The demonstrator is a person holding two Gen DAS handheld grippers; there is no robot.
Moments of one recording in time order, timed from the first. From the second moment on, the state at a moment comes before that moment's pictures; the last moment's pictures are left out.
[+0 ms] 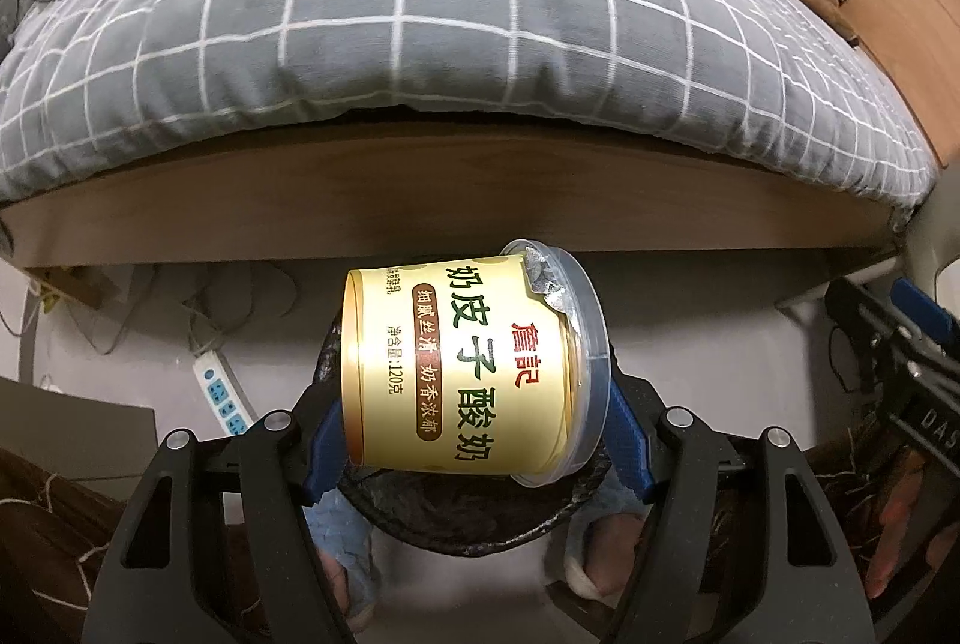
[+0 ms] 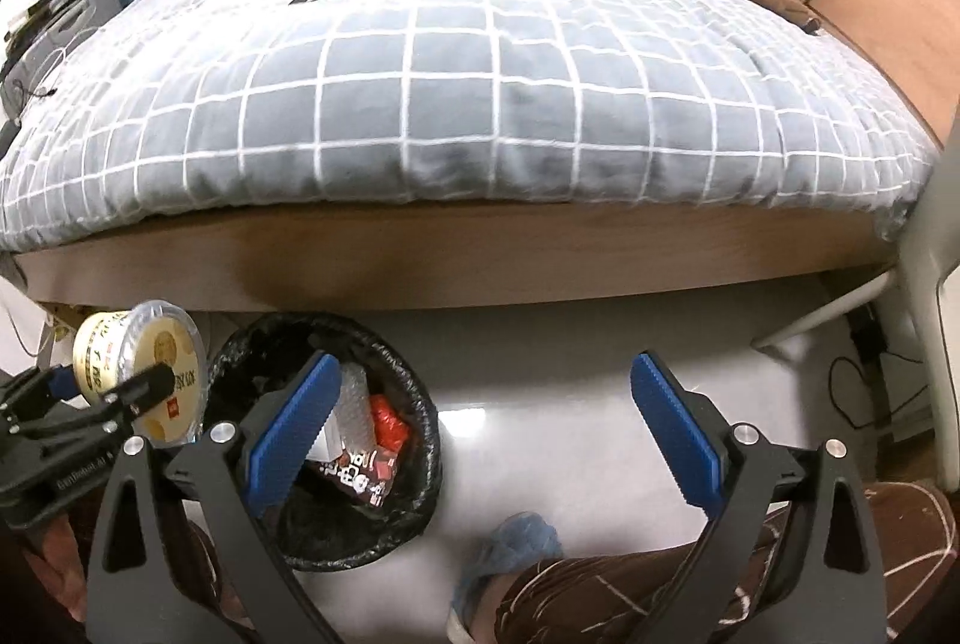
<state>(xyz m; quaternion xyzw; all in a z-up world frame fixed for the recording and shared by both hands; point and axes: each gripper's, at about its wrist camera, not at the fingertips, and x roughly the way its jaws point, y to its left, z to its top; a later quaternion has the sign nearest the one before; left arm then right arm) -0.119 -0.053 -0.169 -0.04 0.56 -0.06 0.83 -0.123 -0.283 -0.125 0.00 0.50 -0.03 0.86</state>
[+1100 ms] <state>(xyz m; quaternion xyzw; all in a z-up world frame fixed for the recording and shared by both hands) -0.014 -0.016 -0.069 -0.03 0.44 0.00 0.90 -0.016 -0.256 -0.050 0.00 0.39 0.01 0.92</state>
